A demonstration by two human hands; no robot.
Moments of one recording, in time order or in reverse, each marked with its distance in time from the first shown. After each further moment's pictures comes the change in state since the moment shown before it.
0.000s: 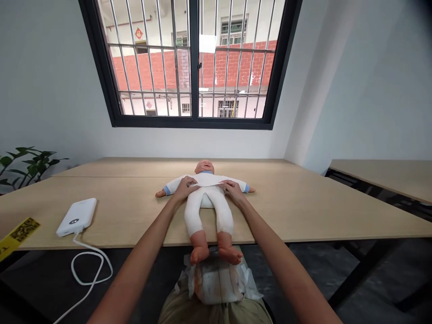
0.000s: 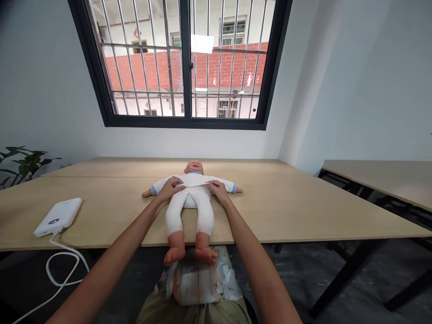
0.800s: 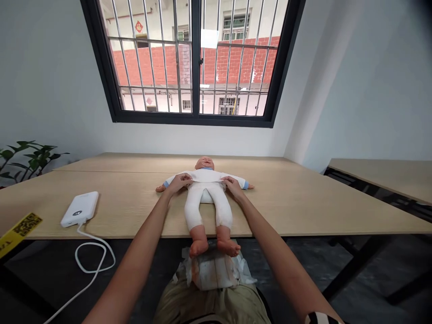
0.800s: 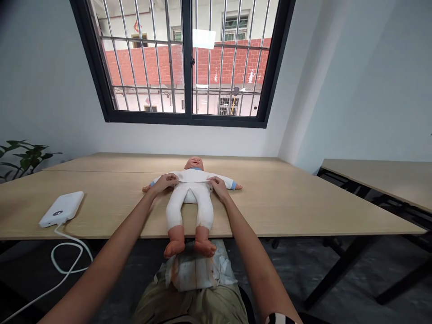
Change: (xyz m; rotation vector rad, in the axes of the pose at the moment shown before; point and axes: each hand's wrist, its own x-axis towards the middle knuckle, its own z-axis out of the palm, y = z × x) left_hand -0.004 0.006 -0.025 -0.331 -0.106 -0.230; right_hand -0.003 -0.001 -0.001 -0.011 0.031 0.070
